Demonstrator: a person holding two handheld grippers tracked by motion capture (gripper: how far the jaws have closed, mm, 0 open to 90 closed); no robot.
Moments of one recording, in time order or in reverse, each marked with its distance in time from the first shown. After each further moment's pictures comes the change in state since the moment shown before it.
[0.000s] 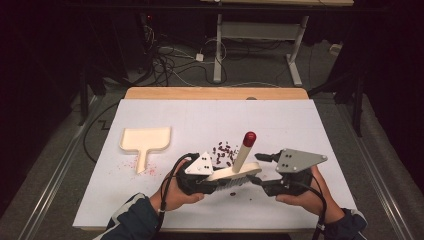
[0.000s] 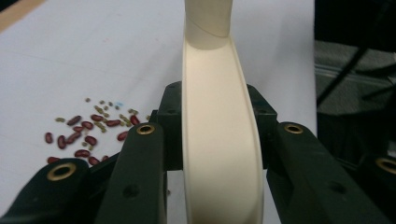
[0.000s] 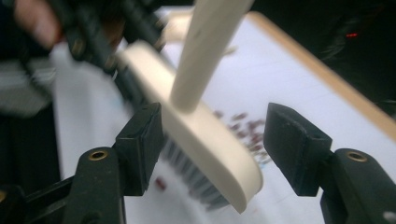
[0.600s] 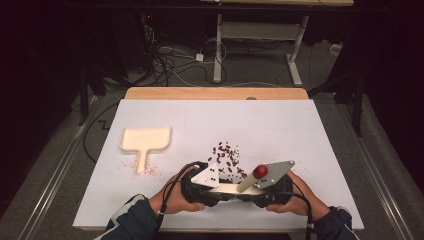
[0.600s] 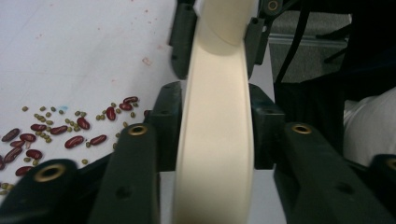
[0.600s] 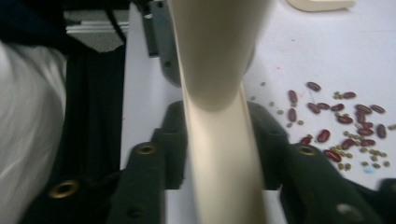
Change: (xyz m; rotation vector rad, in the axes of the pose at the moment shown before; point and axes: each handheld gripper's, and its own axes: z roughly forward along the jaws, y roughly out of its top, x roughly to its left) left arm -0.012 0.002 0.009 0.078 -0.137 0.117; right arm 0.012 -0.024 0.043 0.138 0.319 -0.102
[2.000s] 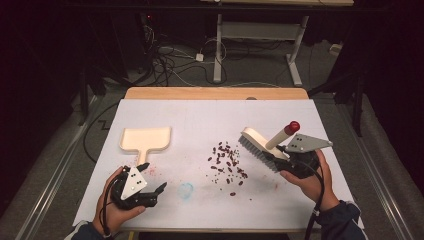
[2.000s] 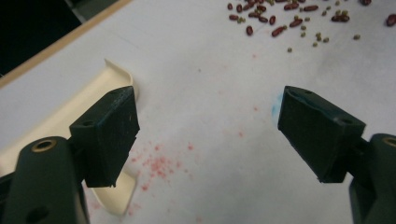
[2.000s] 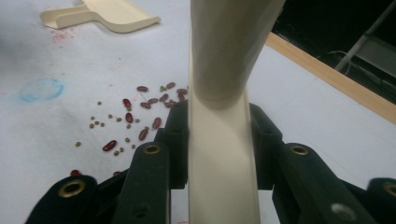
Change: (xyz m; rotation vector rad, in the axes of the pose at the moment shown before) left arm -0.021 -0.136 -0.089 0.011 0.670 -0.283; right arm -0.045 -0.018 -0.053 -0.096 -0.514 0.302
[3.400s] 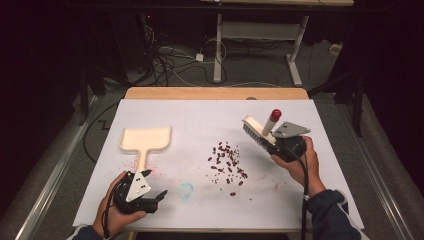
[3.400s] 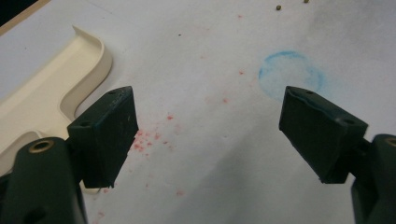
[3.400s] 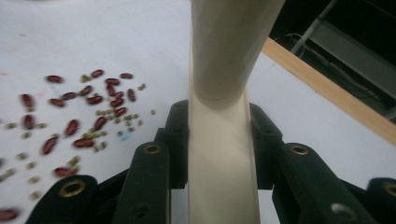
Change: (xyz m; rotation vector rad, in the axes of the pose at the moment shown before) left arm -0.004 -0.008 0.010 0.078 -0.049 0.024; right arm -0.026 0.005 0.057 0.096 -0.174 -0.039
